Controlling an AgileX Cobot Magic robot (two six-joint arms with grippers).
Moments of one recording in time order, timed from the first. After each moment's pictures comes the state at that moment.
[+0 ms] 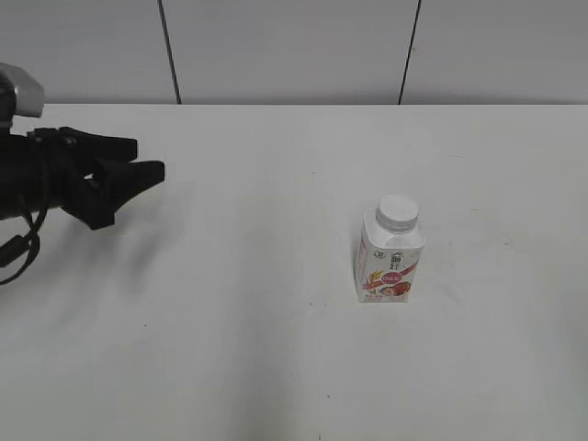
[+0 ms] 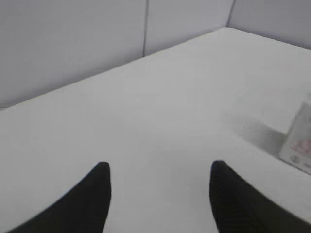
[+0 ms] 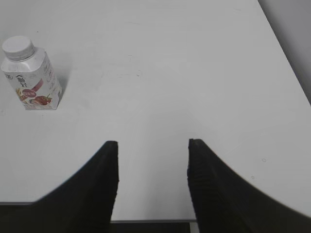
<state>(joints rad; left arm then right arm) 0.04 1.81 -0.65 1.15 -1.03 -0.52 0.07 -0.01 -0.51 0.01 1.09 -0.06</state>
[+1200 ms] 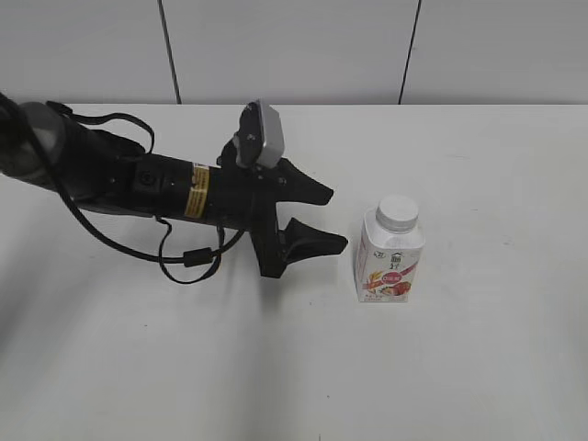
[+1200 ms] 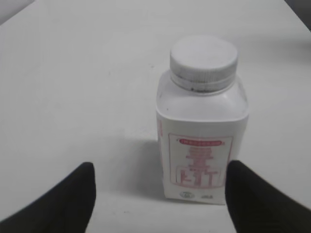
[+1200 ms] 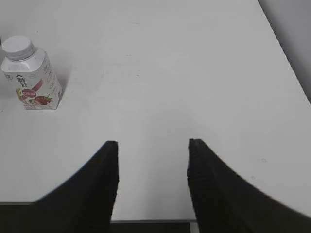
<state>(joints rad) -0.41 2.17 -1.16 1.44 -0.93 -0.66 0.07 -0.01 -0.51 0.01 1.09 -0.06</state>
